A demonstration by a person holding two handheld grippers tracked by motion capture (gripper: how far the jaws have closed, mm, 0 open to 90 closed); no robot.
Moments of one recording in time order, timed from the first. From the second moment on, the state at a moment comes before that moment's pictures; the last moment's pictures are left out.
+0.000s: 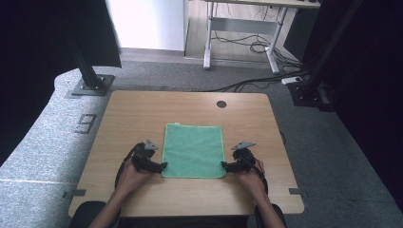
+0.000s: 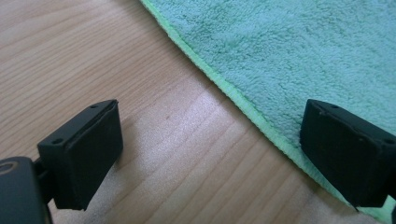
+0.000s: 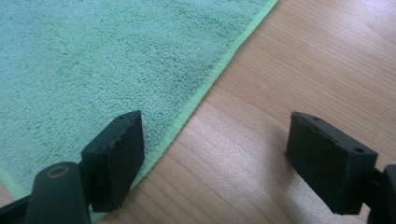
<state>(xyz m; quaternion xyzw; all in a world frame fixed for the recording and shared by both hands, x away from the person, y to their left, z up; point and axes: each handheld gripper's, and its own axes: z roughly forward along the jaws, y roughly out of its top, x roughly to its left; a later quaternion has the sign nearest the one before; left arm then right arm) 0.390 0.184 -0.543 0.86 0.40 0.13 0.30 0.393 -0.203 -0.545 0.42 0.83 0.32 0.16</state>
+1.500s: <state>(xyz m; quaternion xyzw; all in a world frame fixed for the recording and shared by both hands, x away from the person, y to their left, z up) 0.368 0.225 -0.549 0.84 0.41 0.15 0.32 0.367 -0.239 -0.556 0.45 0.81 0.34 0.18</state>
